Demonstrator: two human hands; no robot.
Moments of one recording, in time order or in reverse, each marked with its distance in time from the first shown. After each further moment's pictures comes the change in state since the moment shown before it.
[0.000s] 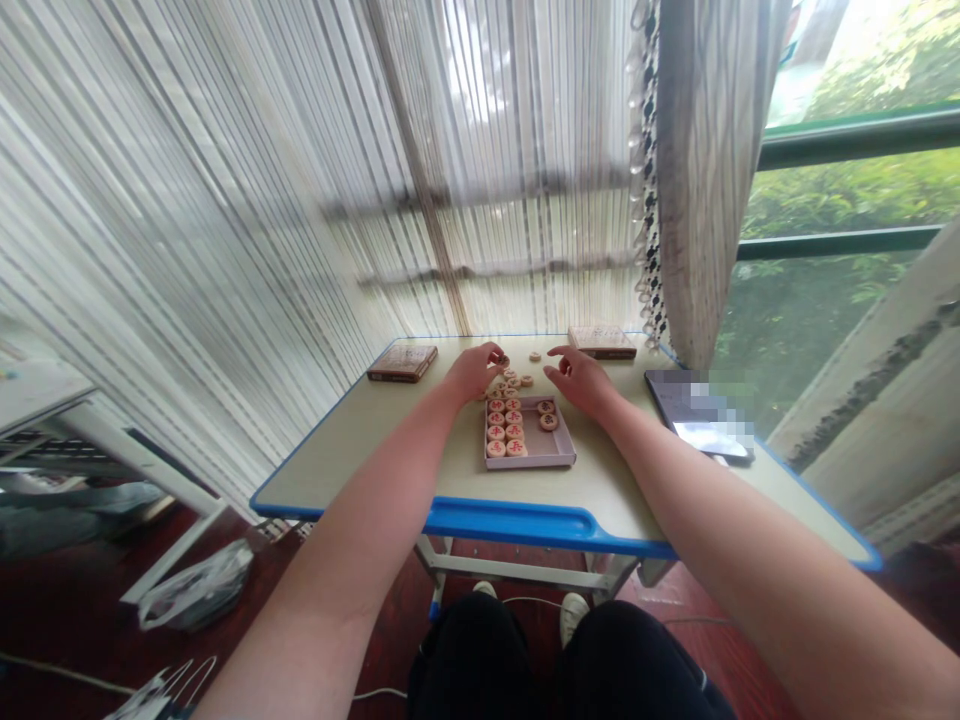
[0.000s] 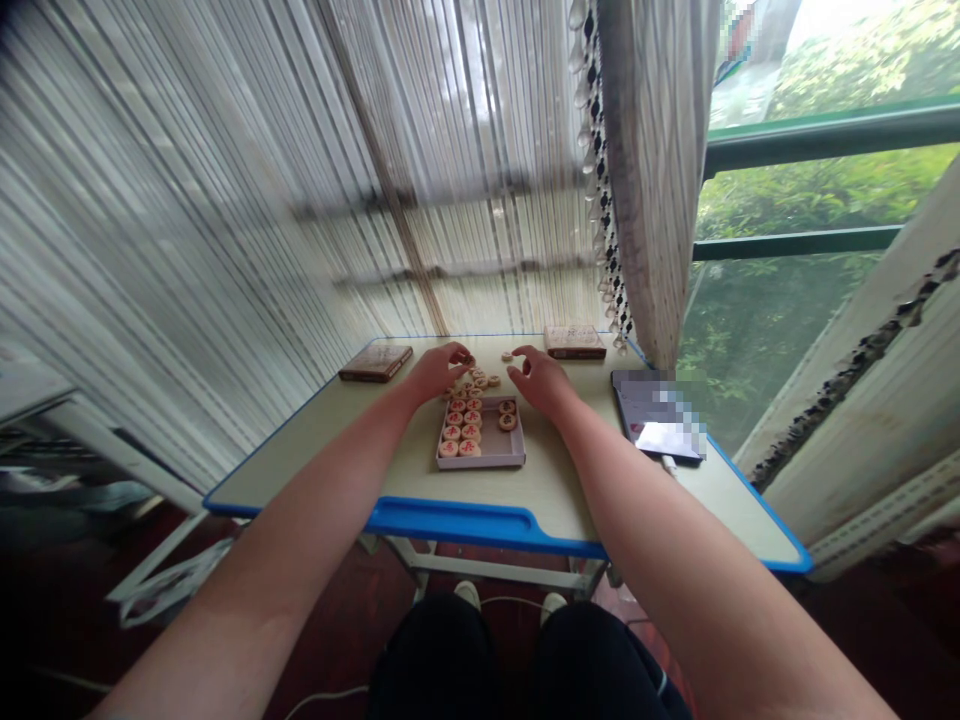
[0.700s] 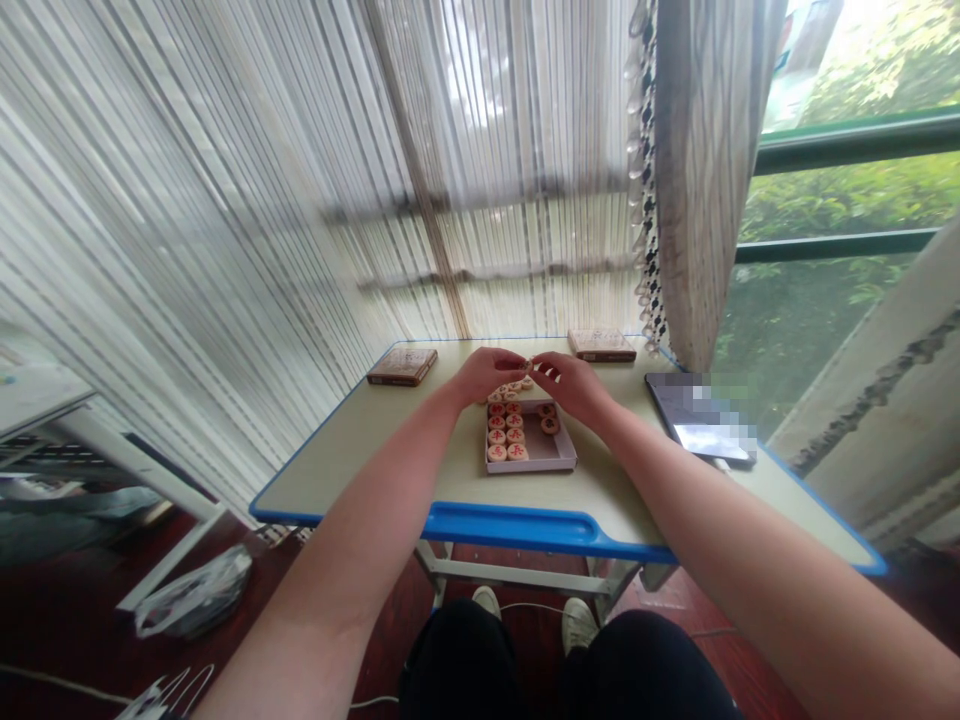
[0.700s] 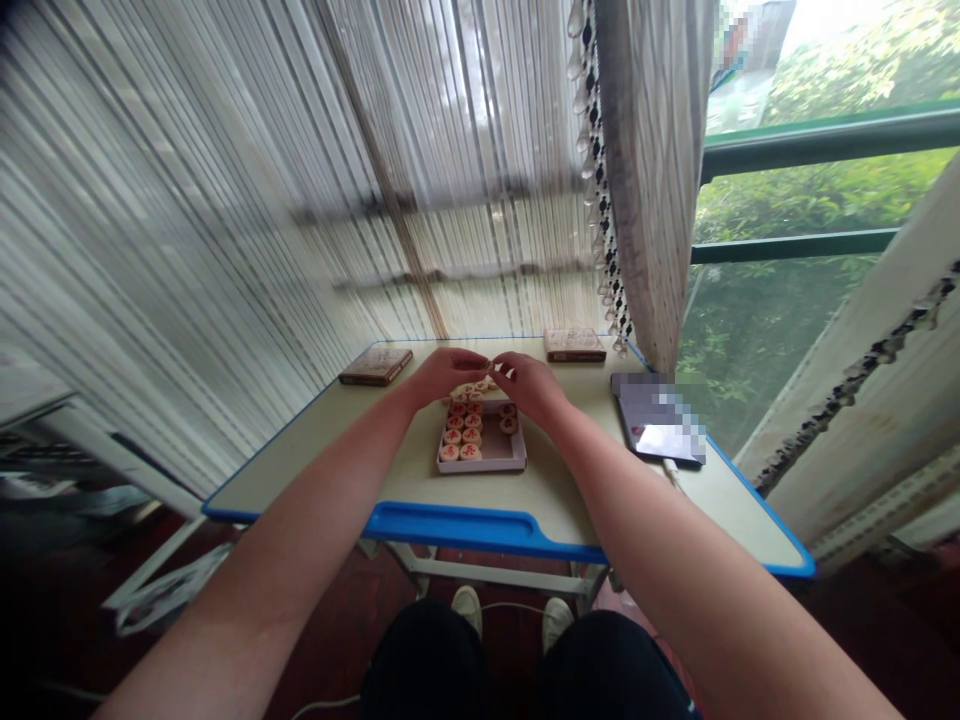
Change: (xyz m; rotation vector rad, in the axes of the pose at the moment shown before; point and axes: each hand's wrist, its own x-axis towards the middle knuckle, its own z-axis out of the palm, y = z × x) left_hand -0.004 0.027 -0.007 -0.705 -0.151 -0.043; right_hand -0.004 -0.030 -0.003 0.078 -0.049 -0.116
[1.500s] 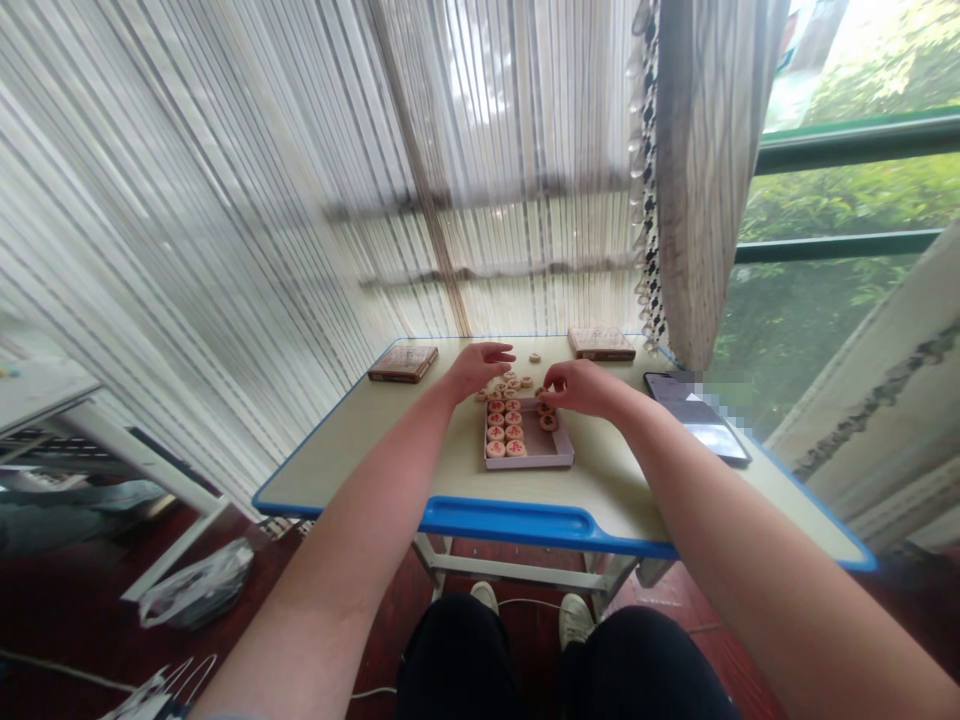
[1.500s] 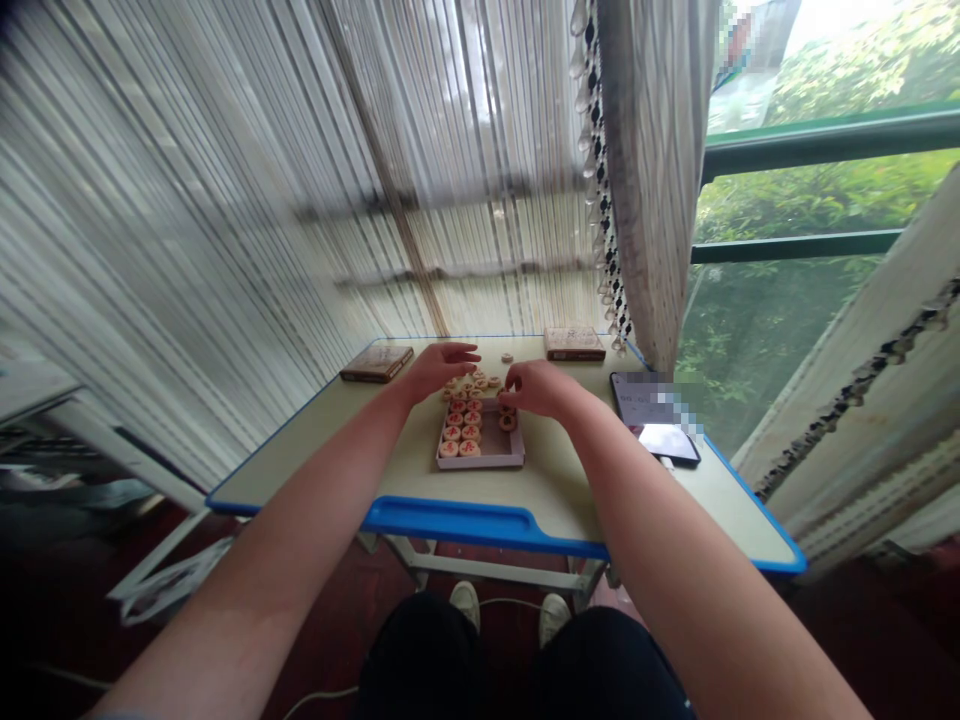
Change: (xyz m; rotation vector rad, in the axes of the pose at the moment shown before) left_hand 0.002 -0.020 -0.010 -0.091 0.080 -0.085; right_hand 0.000 -0.002 -0.028 -0.267 -0.309 0.025
